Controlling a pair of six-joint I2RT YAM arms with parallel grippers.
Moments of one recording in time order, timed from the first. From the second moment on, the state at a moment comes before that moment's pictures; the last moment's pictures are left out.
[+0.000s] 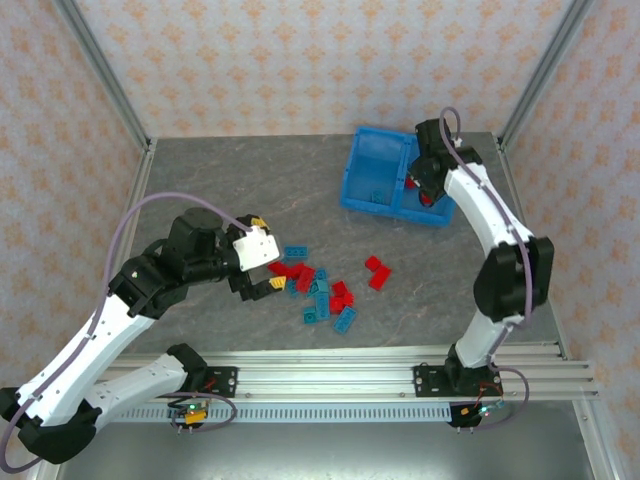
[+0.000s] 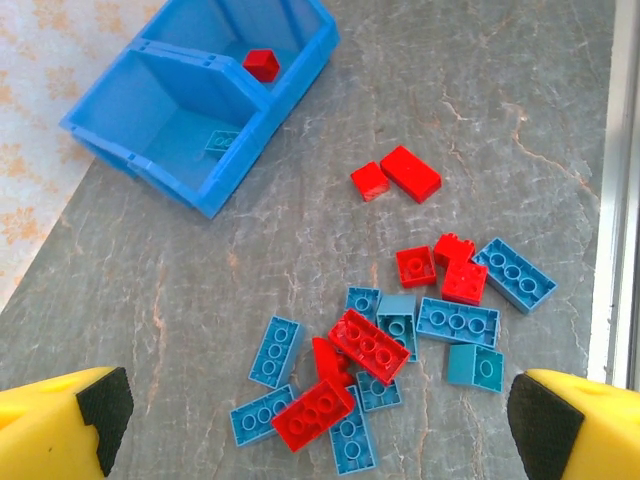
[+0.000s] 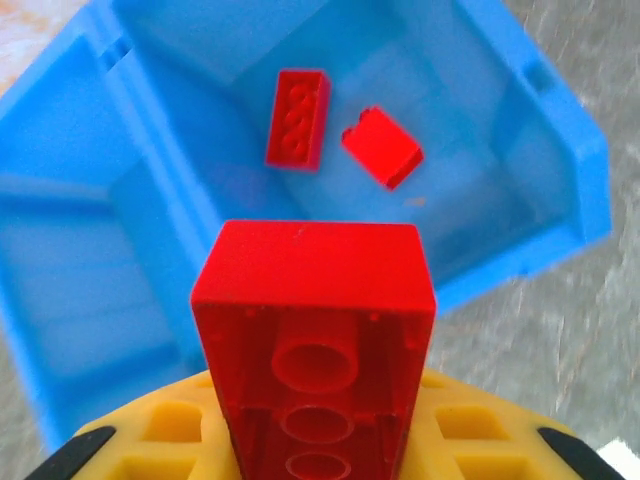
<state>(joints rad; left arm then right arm) -0.60 0.87 1.10 -0.85 0.25 0.56 0.19 1.79 1.65 -0.90 0.19 0.98</state>
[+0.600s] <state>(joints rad) -0.60 0.80 1.07 -0.80 0.15 0.50 0.08 2.16 1.89 -0.99 0.03 0.91</state>
